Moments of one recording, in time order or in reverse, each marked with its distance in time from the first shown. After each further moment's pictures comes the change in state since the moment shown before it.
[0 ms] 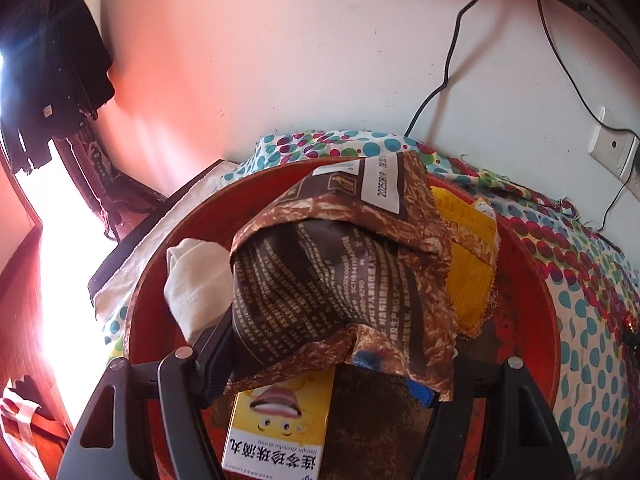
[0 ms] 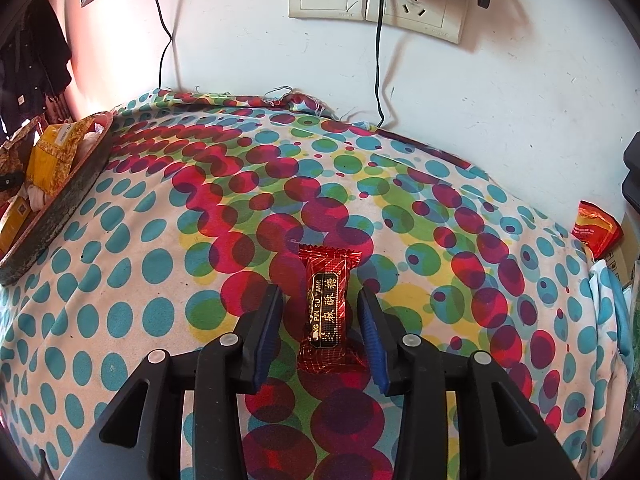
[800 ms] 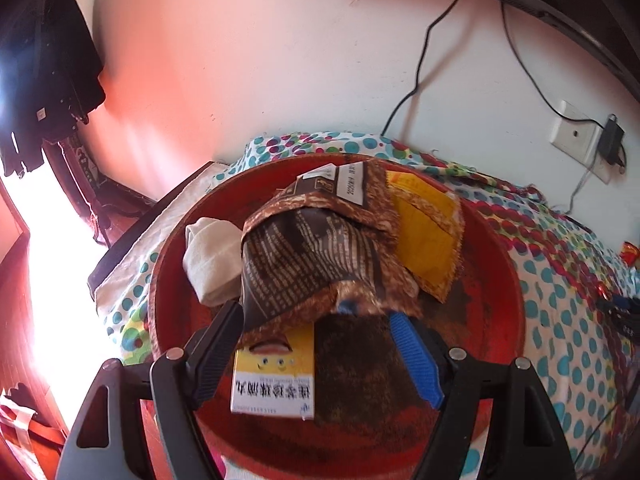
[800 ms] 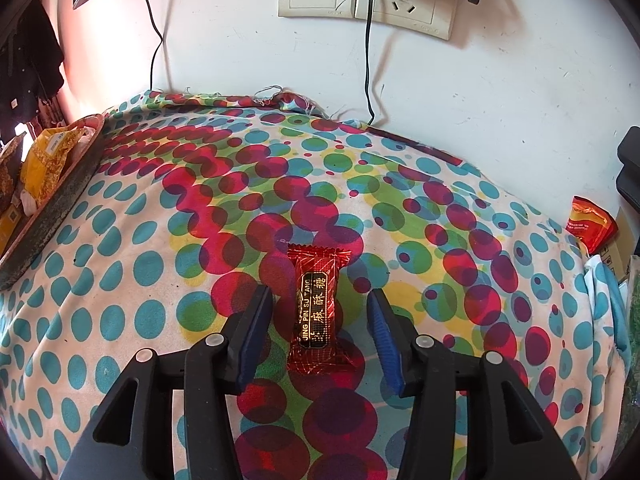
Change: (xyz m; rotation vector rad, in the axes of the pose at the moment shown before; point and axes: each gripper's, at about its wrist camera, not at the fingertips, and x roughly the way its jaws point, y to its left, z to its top) left arm -0.053 0.013 -0.030 0.032 -0.019 -0.078; right arm 0.002 -0.004 0.001 0.007 0.004 -0.018
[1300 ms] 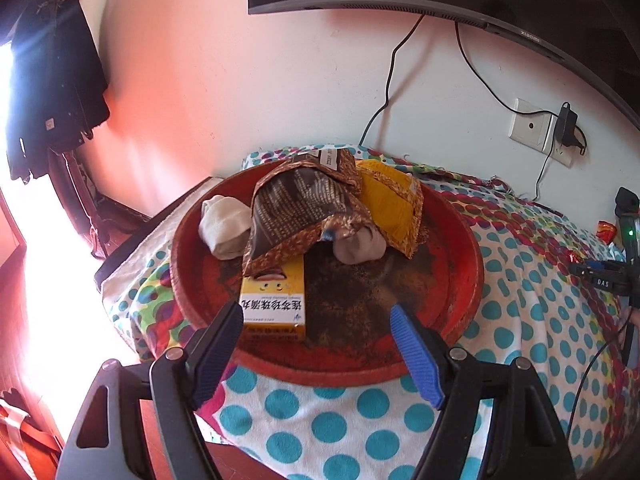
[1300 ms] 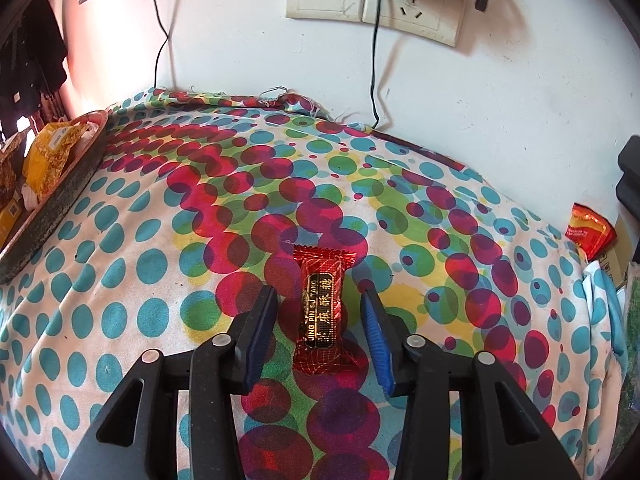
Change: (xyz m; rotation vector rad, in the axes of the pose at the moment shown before) left arm -0.059 -0.008 -0.064 0.022 -0.121 -0.017; right arm -0.002 0.005 0.000 -0.028 -0.007 -0.006
